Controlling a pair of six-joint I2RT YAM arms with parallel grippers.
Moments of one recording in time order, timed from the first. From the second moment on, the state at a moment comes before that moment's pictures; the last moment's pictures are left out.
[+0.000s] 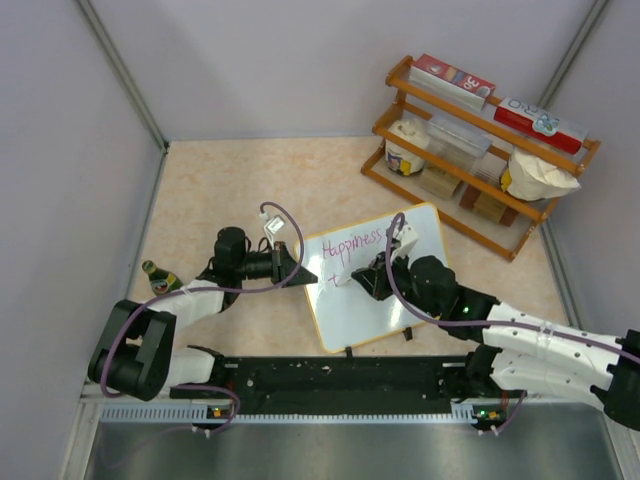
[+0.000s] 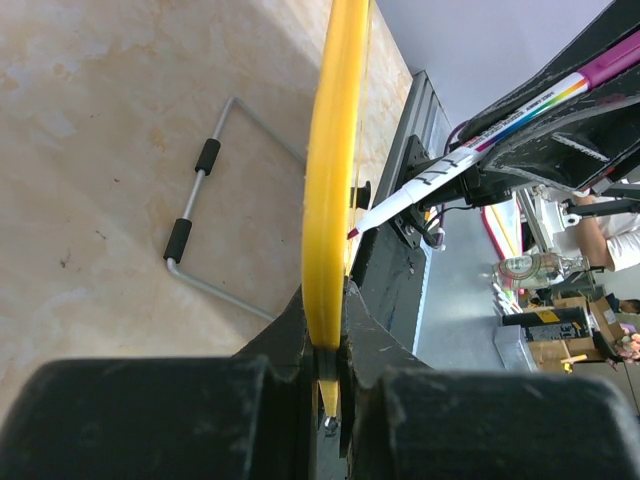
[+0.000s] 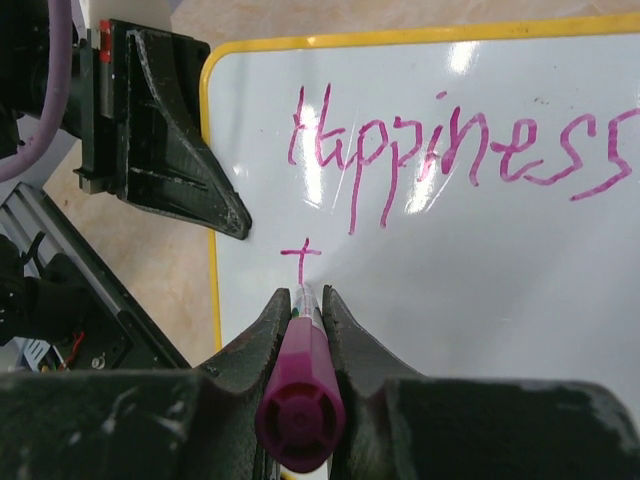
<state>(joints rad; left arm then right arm) -0.31 1.29 0.42 0.50 1.03 -0.61 0.99 0.91 0.54 0.10 0.17 0.47</state>
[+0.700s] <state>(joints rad) -0.31 1.28 0.42 0.49 1.02 -0.61 0.99 0.88 0.54 0.06 0.21 0.48</state>
